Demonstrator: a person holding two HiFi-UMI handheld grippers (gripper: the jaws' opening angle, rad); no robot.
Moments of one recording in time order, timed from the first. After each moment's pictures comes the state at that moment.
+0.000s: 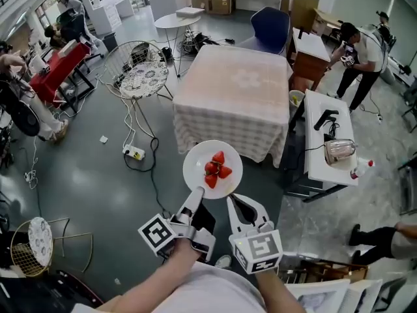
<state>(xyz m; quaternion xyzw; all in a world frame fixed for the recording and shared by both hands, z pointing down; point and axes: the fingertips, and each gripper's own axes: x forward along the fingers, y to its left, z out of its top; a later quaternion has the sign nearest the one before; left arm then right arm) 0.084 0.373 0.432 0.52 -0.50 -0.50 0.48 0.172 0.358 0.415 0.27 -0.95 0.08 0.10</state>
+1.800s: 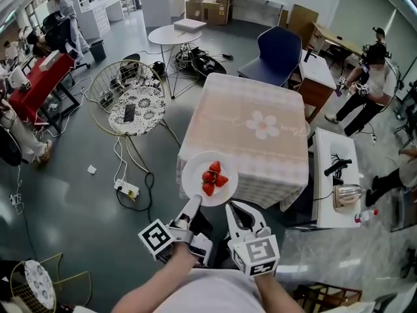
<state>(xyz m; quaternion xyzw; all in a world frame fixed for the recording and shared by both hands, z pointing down) -0.139 0.167 0.453 0.50 -0.47 -0.51 0.52 -0.047 0.153 0.419 0.29 -0.94 0.07 0.14</state>
